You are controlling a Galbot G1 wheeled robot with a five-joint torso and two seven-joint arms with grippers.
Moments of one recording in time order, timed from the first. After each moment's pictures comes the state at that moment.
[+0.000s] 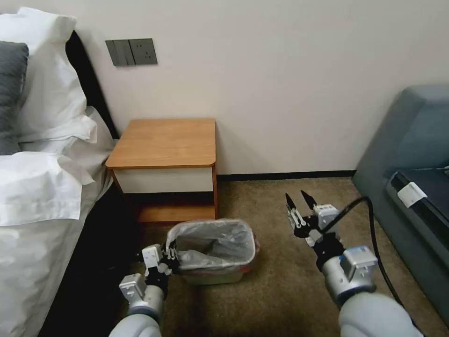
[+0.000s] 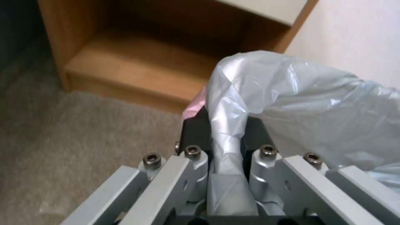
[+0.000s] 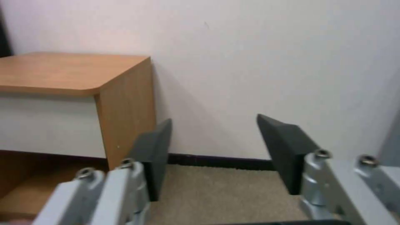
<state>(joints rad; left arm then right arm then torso) 1.68 -1.33 -0.35 -2.11 -0.50 0.19 -0.32 -1.56 1.00 0.23 2.43 0.29 -0.28 0.49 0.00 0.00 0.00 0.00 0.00</state>
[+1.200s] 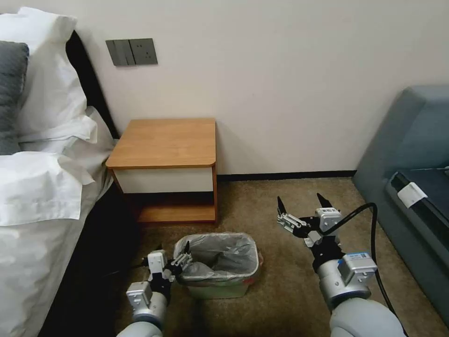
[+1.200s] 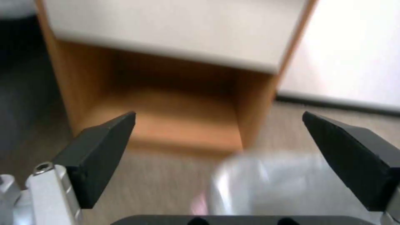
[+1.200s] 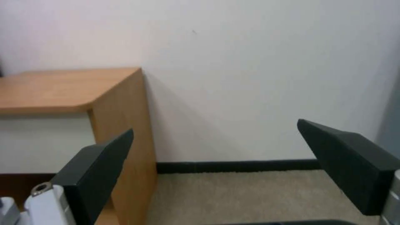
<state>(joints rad) 1.72 -1.31 -0.42 -2.15 -0.36 0.05 -0.22 -1.59 1.09 0.23 2.41 0.25 -0.23 0.50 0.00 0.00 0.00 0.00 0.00</state>
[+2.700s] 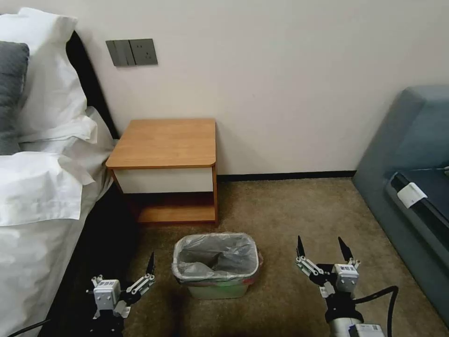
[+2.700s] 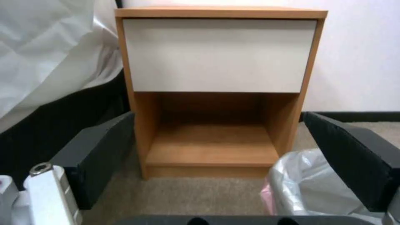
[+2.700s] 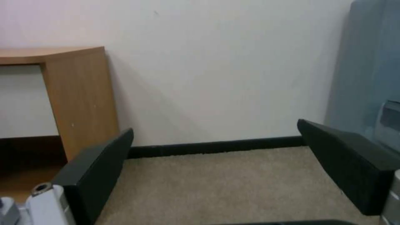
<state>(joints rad) 2.06 -1.51 -0.69 -2.24 -0.19 -0.23 0.08 -1.93 1.41 0.44 2.22 0.00 0.21 0.24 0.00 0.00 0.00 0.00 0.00</state>
